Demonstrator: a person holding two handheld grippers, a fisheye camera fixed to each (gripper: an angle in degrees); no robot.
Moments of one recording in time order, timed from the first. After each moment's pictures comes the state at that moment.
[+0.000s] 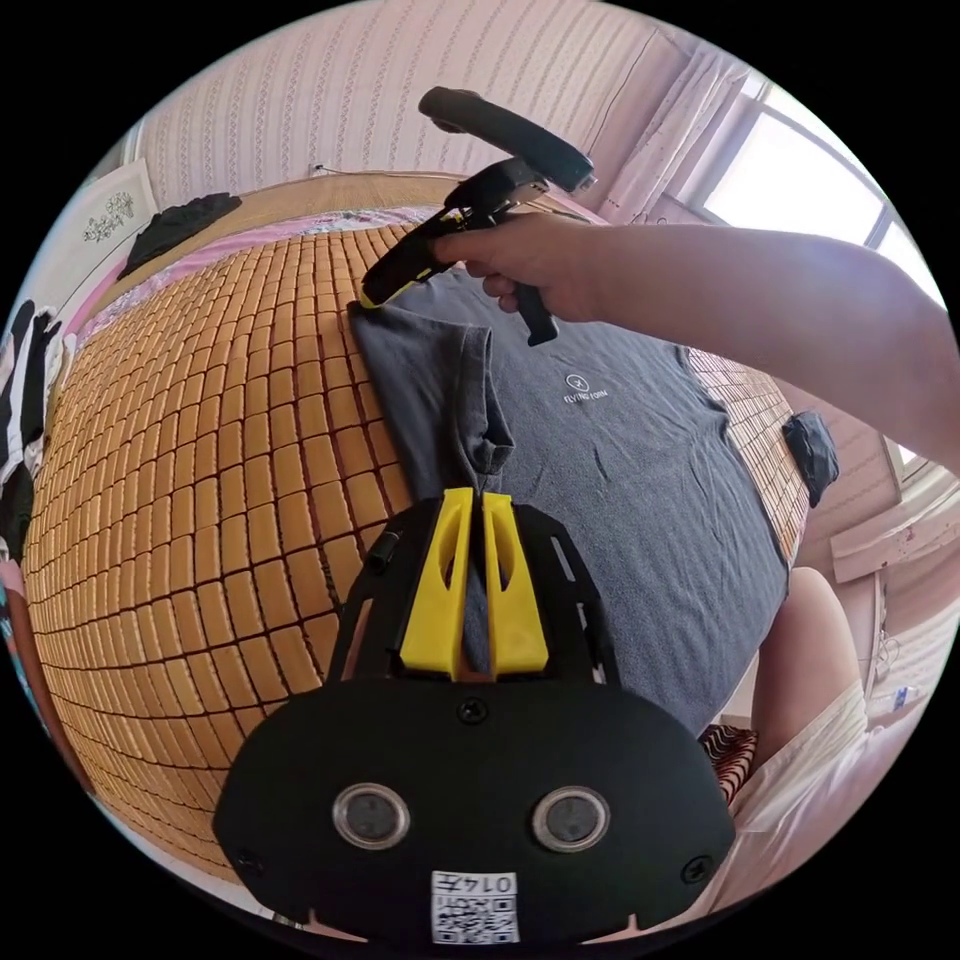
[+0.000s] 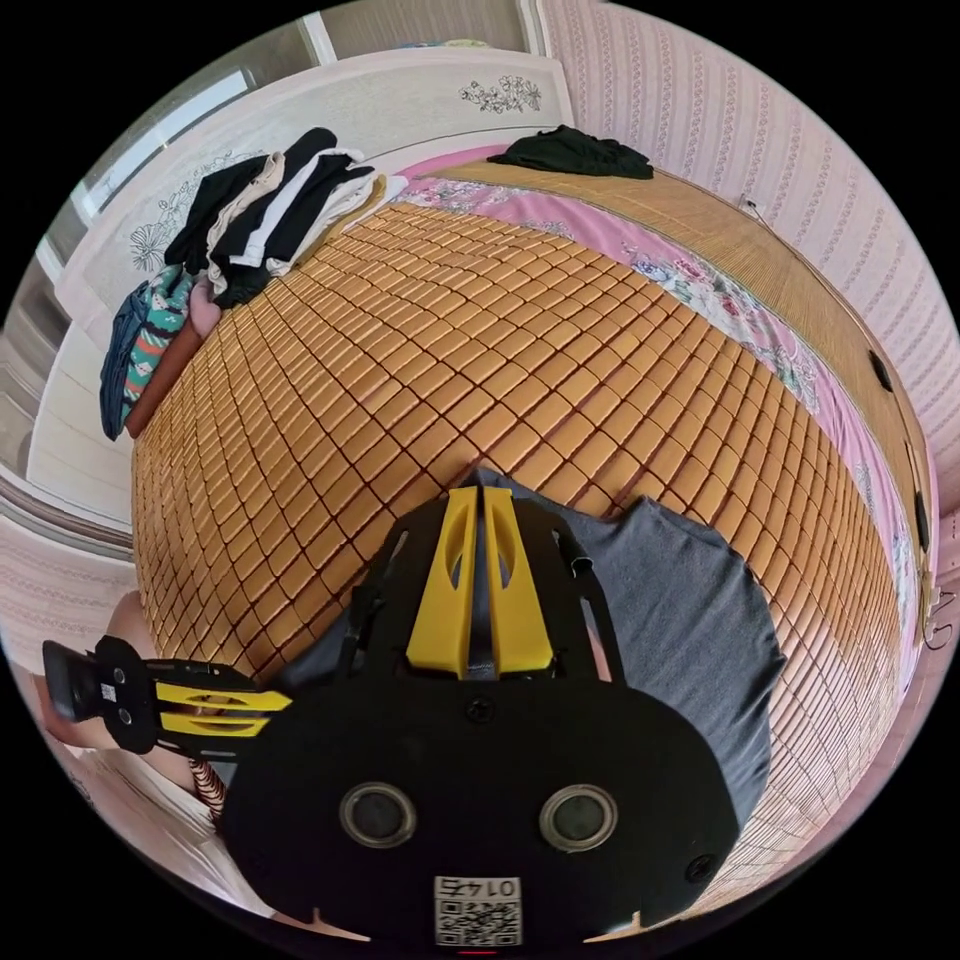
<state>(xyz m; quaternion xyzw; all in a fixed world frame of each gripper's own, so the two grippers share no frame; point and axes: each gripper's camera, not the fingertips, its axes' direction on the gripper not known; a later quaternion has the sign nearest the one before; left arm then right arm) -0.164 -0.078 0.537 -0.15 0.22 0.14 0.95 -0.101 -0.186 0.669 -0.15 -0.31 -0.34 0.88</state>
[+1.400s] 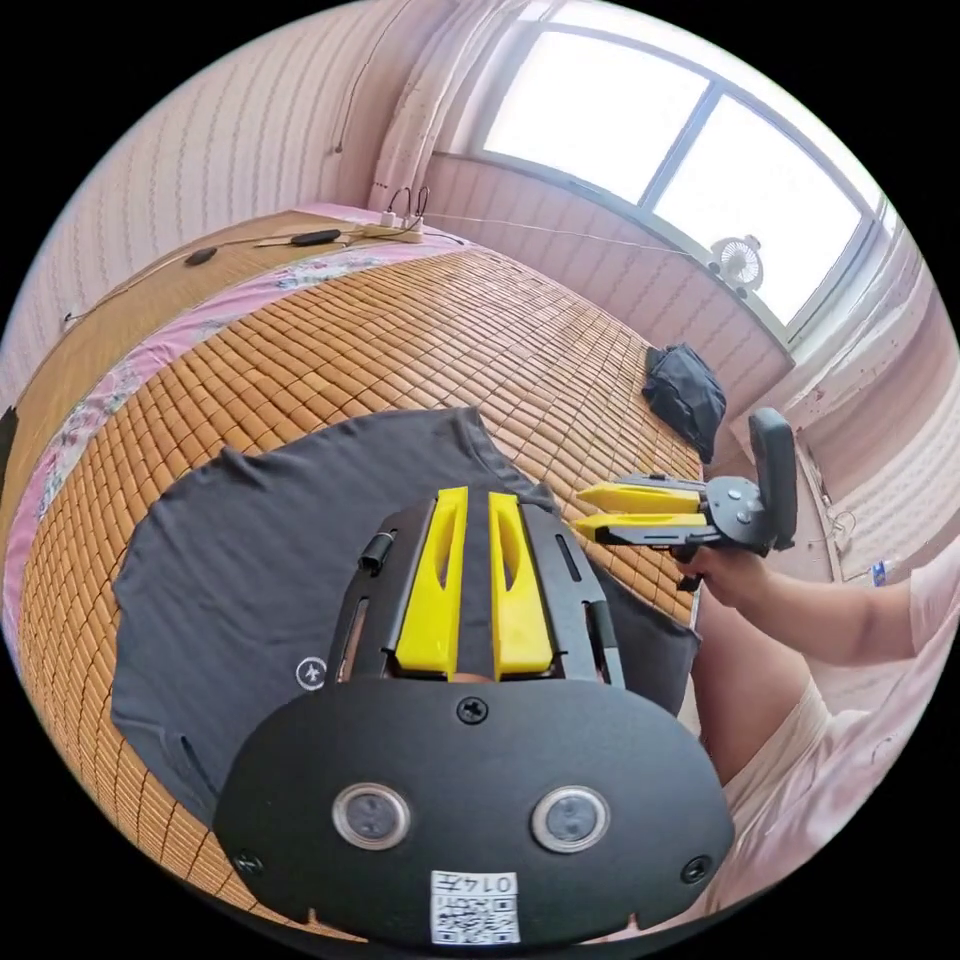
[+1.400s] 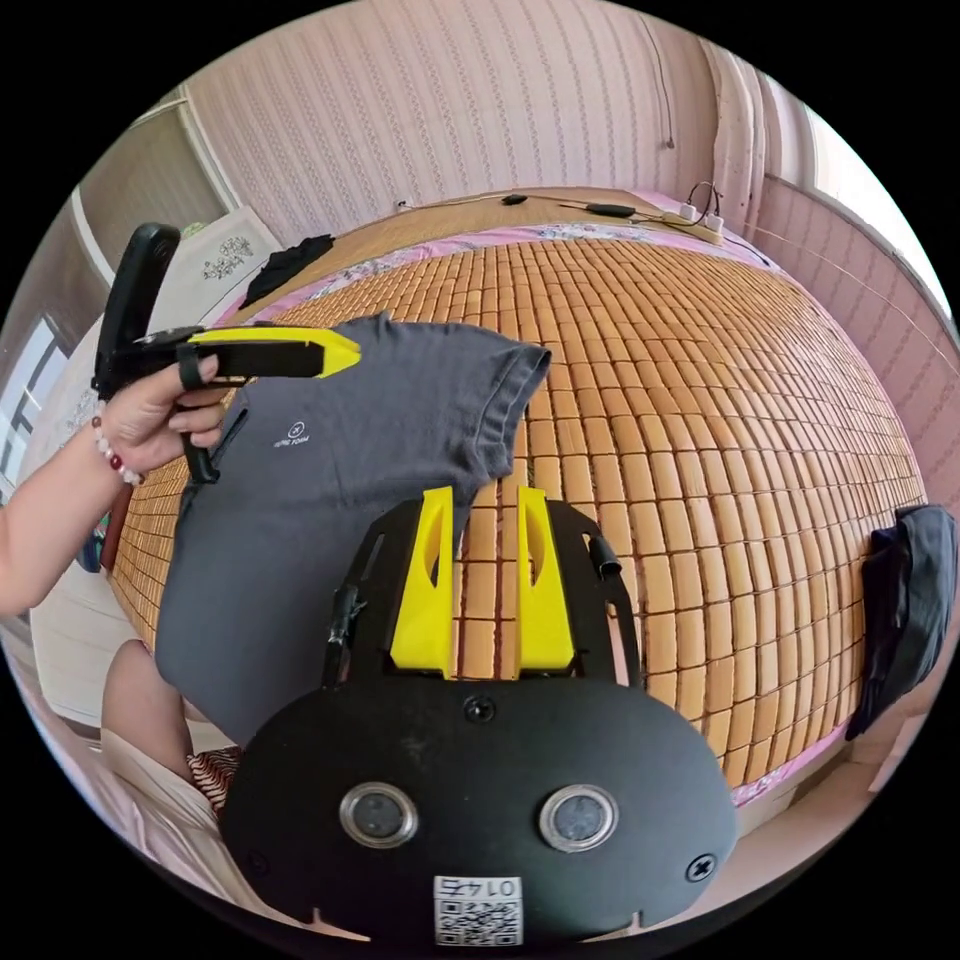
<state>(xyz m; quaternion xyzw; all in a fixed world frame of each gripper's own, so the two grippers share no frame) 0.231 -0.248 0.596 -0.15 0.39 0.34 0.84 0.448 0.026 0.491 -0.12 -0.16 0.03 0.98</state>
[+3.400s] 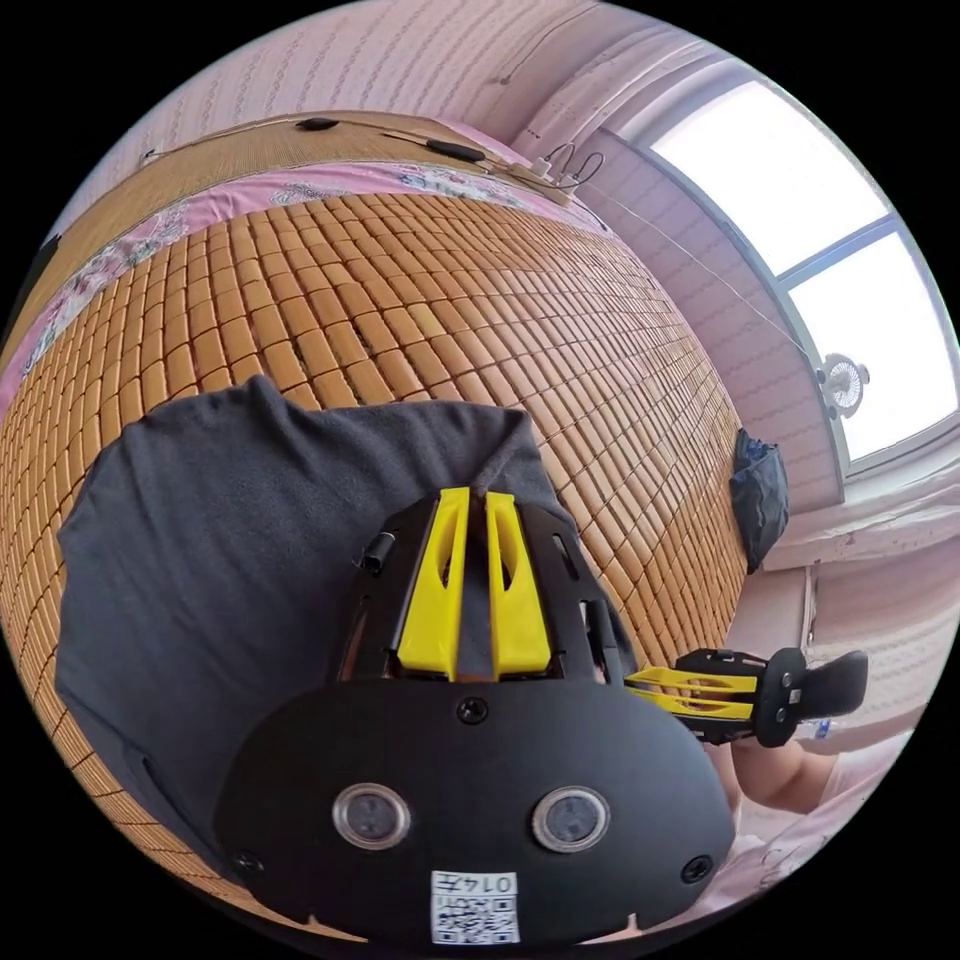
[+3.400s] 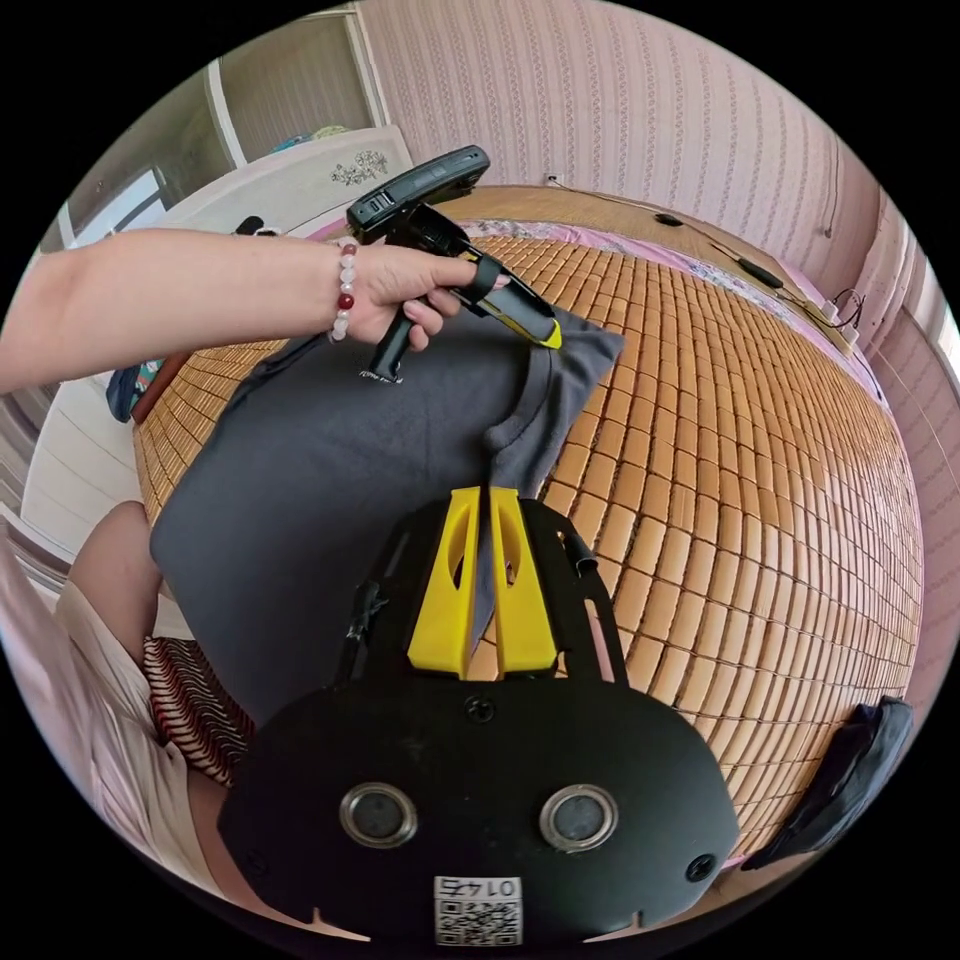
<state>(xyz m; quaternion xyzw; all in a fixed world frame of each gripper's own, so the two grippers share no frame) 0.227 -0.361 0.752 -0.24 0.35 0.19 0.89 0.446 -0.015 0.442 -0.11 -0.24 -0.17 0.95</state>
